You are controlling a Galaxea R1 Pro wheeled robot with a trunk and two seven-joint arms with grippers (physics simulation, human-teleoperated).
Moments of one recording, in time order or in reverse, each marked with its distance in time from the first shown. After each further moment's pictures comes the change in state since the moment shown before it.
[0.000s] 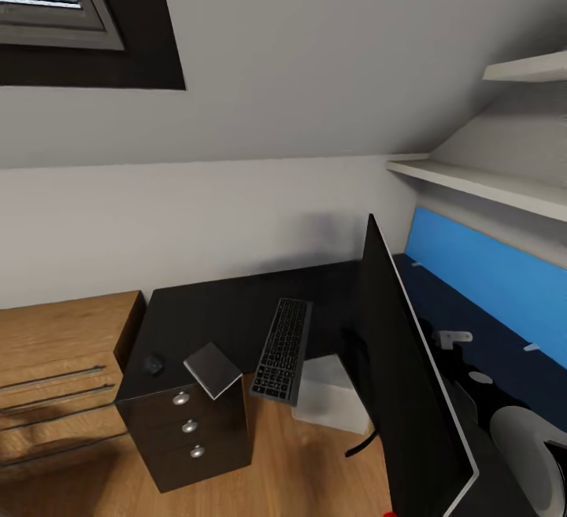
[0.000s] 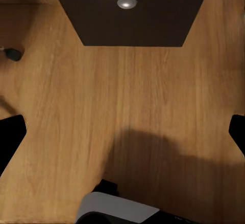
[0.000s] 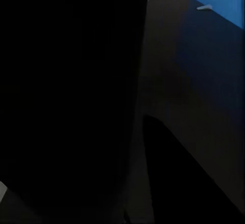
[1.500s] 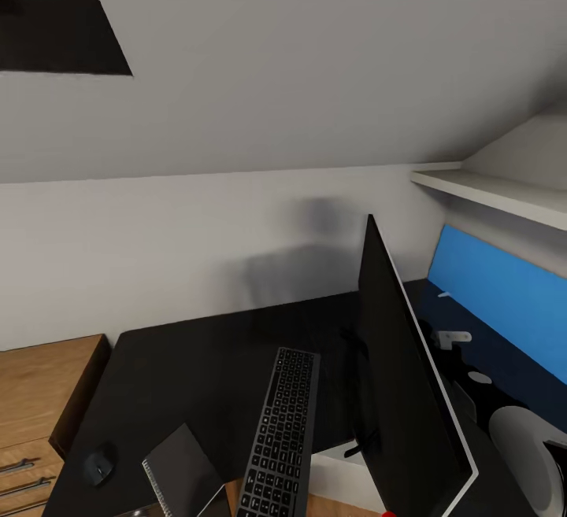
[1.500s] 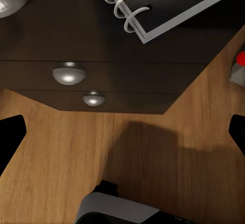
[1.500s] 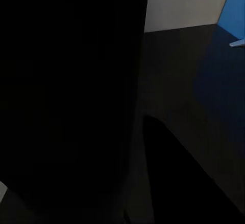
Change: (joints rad) left arm 0.000 0.000 0.000 0.000 0.000 -0.002 0.000; right arm 0.000 0.003 0.000 0.000 0.000 0.001 0.000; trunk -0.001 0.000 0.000
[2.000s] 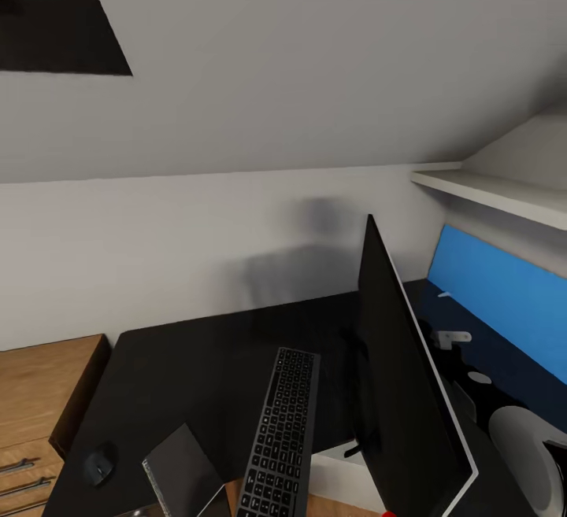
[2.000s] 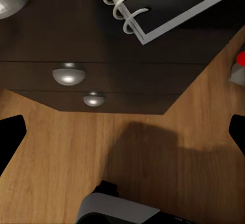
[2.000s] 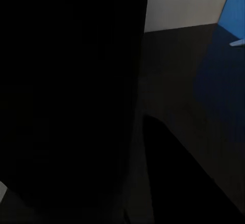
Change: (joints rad) left arm 0.000 0.000 0.000 0.000 -0.003 0.000 0.000; right arm 0.000 0.001 0.001 0.000 -0.001 0.001 0.000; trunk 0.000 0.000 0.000
